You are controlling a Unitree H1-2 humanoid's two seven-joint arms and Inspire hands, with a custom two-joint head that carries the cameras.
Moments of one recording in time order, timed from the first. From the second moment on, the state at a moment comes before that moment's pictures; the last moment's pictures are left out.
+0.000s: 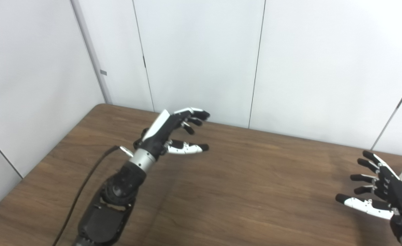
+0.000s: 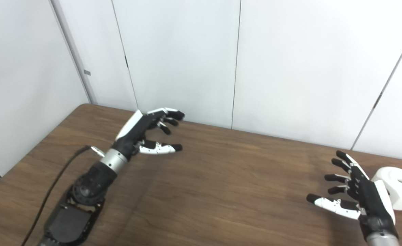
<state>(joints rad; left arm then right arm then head) -0.30 0.40 0.06 -0.06 0.24 -0.01 -0.15 -0.25 -0.23 -0.02 -0.06 -0.16 0.17 0.08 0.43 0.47</state>
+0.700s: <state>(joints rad) -0.31 0.54 0.17 -0.02 0.45 0.03 -0.03 -0.25 -0.23 -0.03 -0.05 -0.16 0.17 0.08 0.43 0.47</state>
